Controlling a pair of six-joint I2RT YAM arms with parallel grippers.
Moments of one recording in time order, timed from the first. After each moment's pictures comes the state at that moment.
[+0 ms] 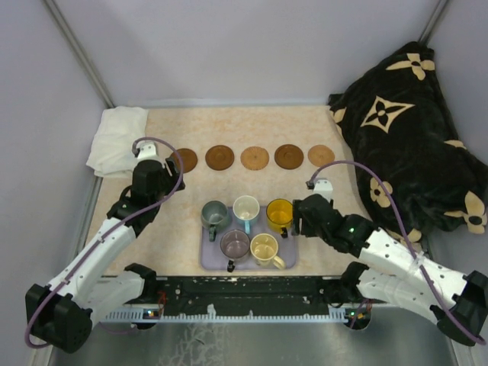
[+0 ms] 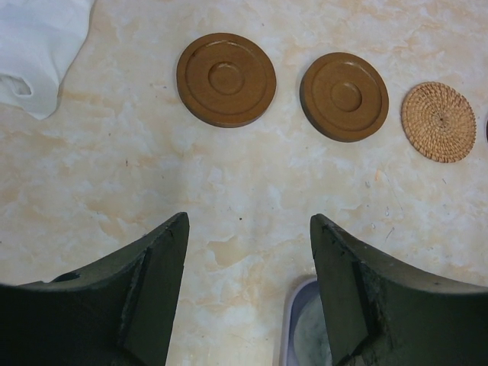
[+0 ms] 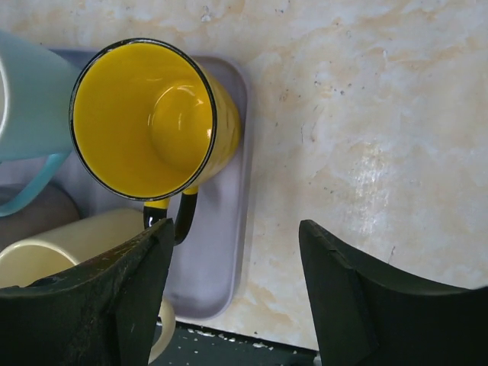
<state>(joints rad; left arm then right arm) -0.39 0.94 0.71 -0.24 -0.38 -0.42 0.83 0.79 0.64 -0.71 0.37 0.66</state>
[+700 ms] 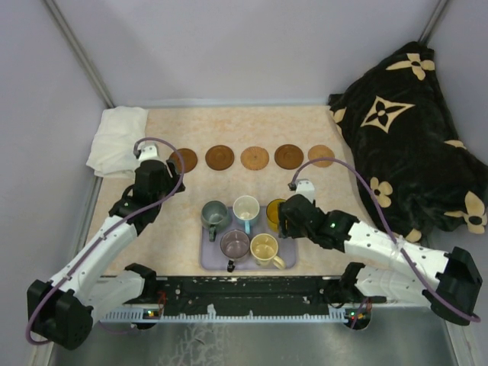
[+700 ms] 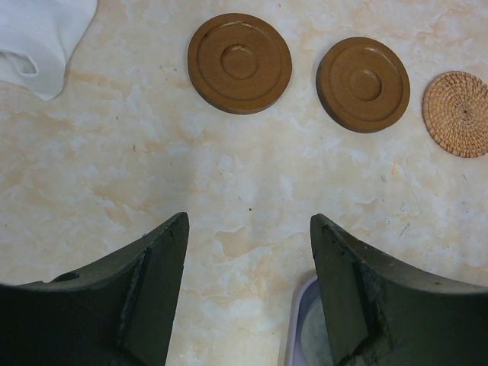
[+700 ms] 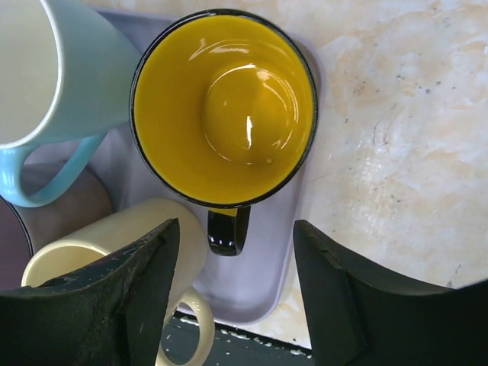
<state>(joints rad) -0.39 0.97 0.71 -0.27 -0.40 -0.44 0.96 0.98 0.68 -0.61 0.36 0.72</state>
